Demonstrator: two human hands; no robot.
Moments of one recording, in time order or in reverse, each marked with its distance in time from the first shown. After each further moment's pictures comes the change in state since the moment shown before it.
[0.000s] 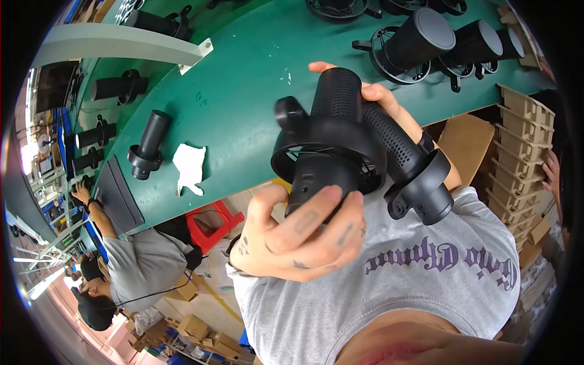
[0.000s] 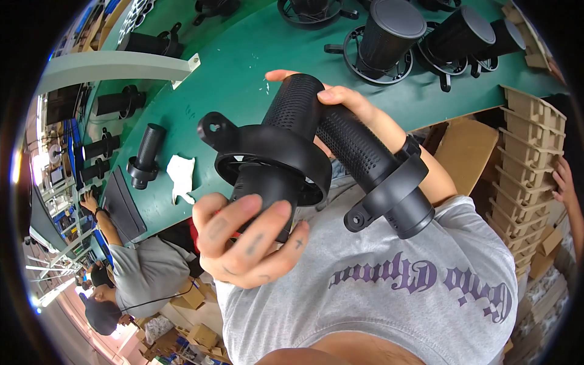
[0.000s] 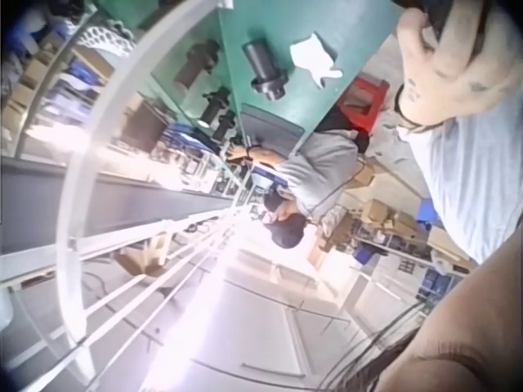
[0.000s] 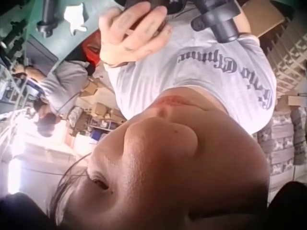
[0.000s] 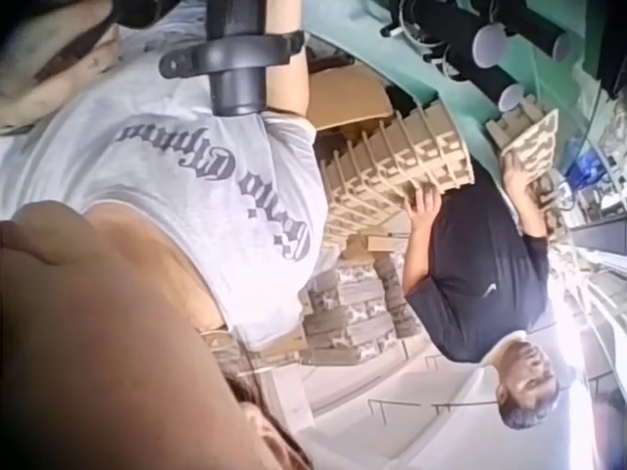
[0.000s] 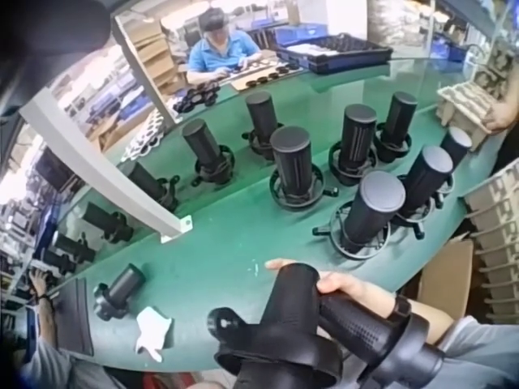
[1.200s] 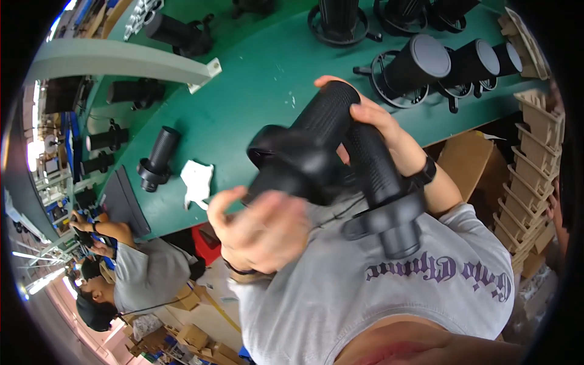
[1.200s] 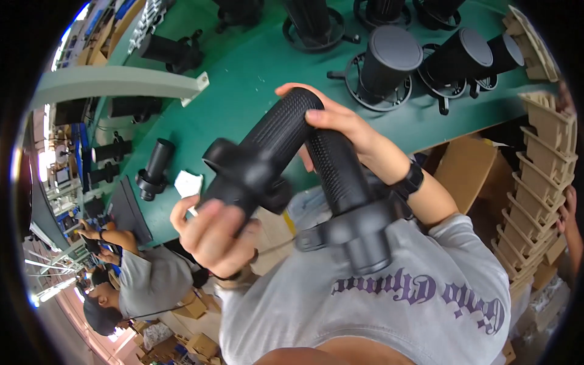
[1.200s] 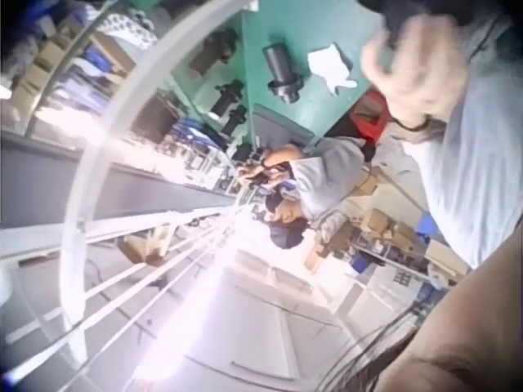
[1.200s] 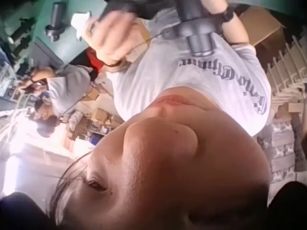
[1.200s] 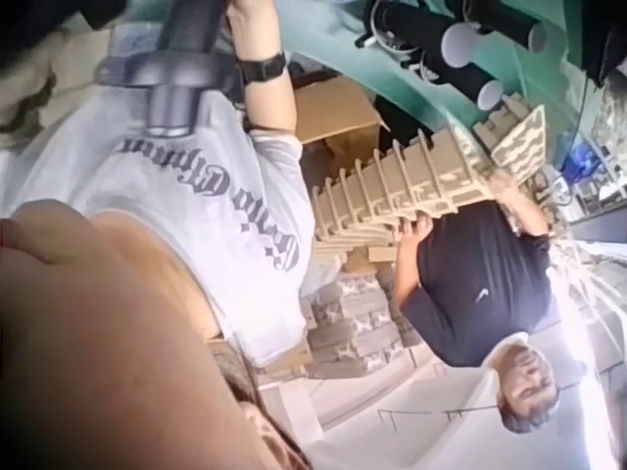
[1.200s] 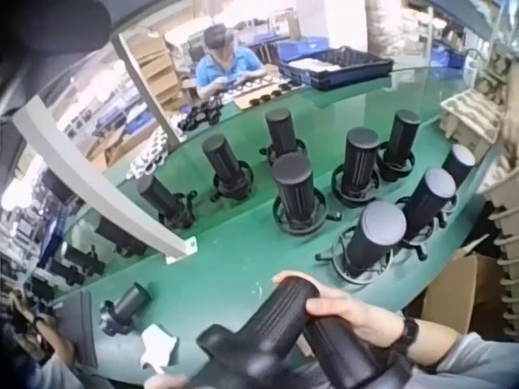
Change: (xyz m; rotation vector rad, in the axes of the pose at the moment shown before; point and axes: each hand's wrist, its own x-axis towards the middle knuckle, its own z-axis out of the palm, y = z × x) left_hand -0.022 -0.029 -0.021 0.120 -0.186 -0.038; right_hand 0.011 -0.012 -0.001 -0.068 0.160 -0.139
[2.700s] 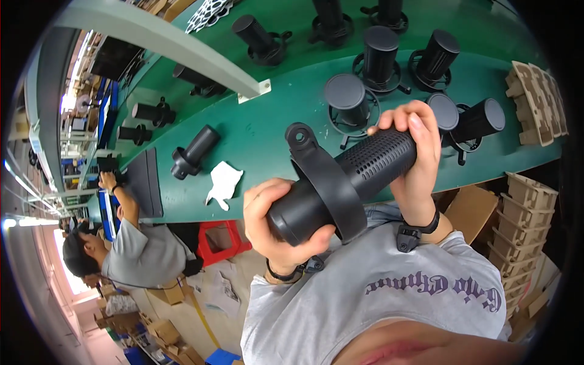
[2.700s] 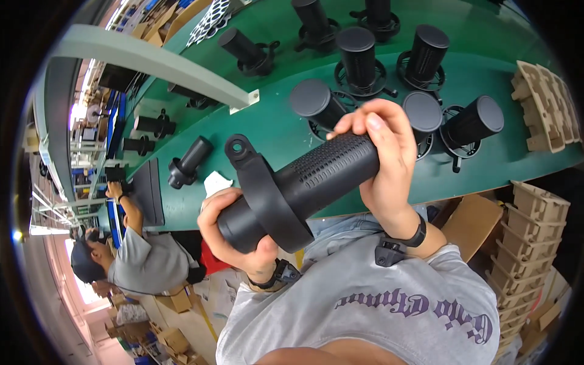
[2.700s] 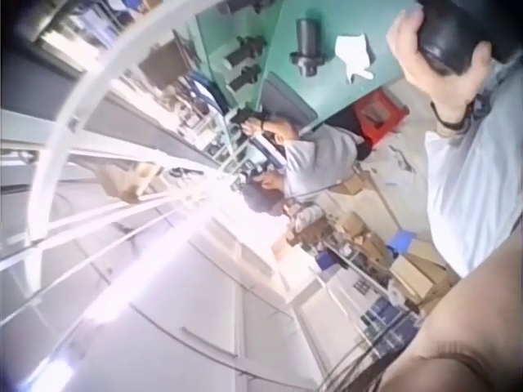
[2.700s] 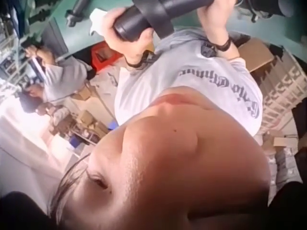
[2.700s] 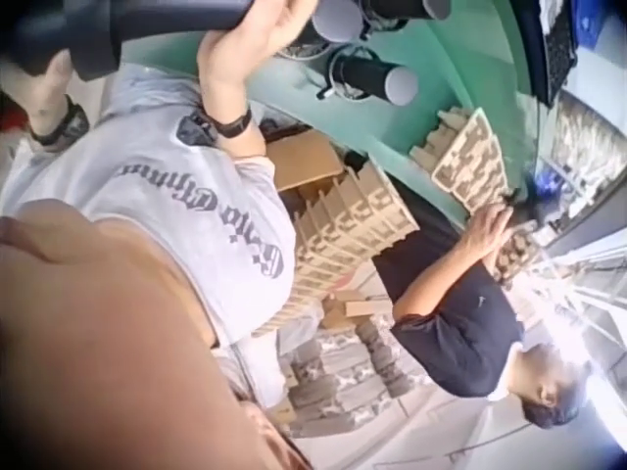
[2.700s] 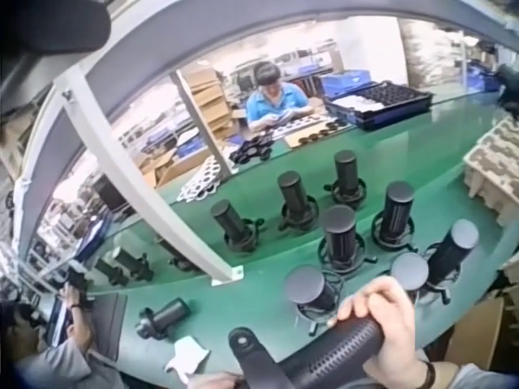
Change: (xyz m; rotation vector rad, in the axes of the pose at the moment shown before) left_hand 0.007 0.016 0.004 -0.293 0.558 -0.675; right_hand 0.019 0.004 0.067 -0.180 0.170 -0.800
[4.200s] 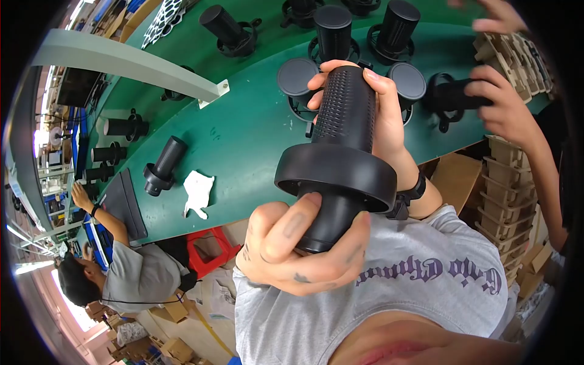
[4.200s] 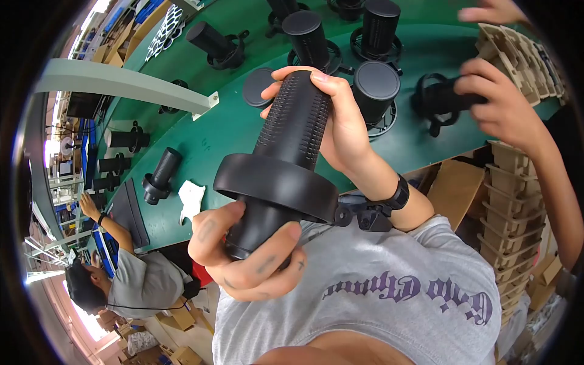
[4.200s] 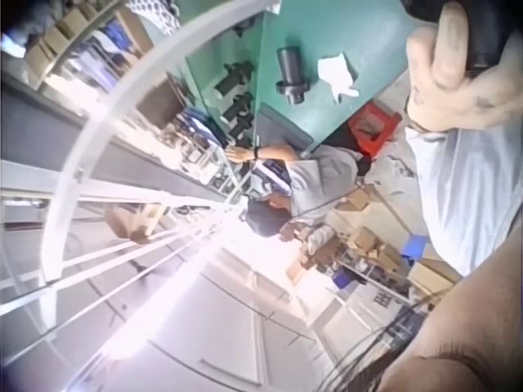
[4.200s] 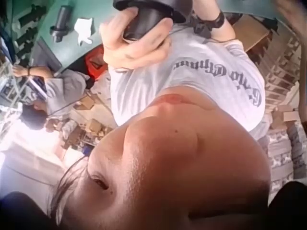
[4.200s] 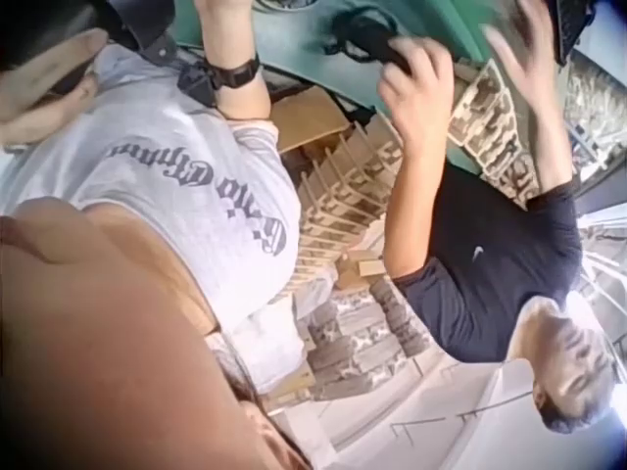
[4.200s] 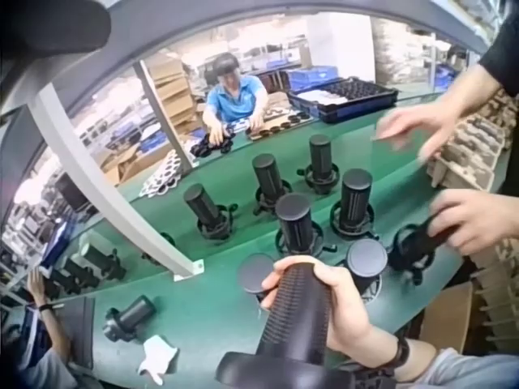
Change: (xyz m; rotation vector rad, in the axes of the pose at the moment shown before) left_hand 0.019 0.031 0.029 0.186 -0.227 0.824; right_hand 0.021 -0.012 -0.007 -0.082 -0.140 0.338
